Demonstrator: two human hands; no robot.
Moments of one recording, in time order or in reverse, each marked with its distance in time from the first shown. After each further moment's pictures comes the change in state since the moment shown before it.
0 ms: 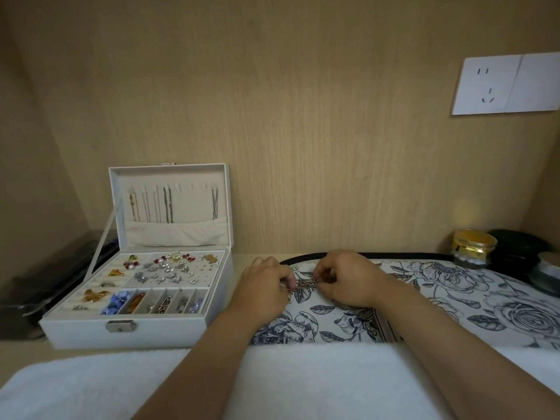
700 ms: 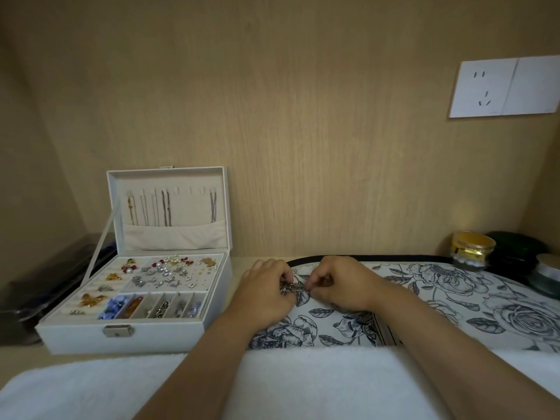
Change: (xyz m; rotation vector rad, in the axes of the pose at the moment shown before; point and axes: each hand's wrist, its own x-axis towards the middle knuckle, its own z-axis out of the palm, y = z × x) left_hand 0.001 0.000 0.000 -0.013 0.002 0.023; right_hand 0.000 -0.001 0.005 0.225 -0.050 0.003
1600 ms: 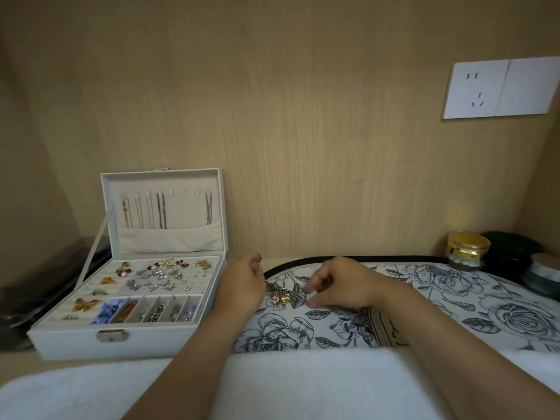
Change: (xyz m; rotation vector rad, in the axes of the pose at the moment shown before) left_hand 0.011 -0.009 -0.006 -0.319 0.245 -0.398; right_hand 0.000 -0.001 -0.009 0.081 -0.128 0.129
